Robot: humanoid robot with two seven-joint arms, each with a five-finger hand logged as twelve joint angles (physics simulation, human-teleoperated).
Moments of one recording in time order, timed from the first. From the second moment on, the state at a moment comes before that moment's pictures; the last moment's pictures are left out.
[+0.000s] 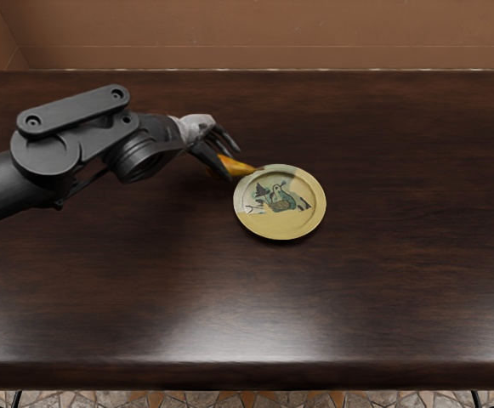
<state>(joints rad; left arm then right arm) -1.25 0.19 -0.21 -1.00 0.61 0.07 0.61 0.02 0.00 0.29 0.23 0.01 -0.04 -0.30</state>
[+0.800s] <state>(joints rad) -1.30 0.11 -0.21 -1.01 0.61 0.01 0.61 0.02 0.00 0.29 0.23 0.01 -0.04 -0.30</state>
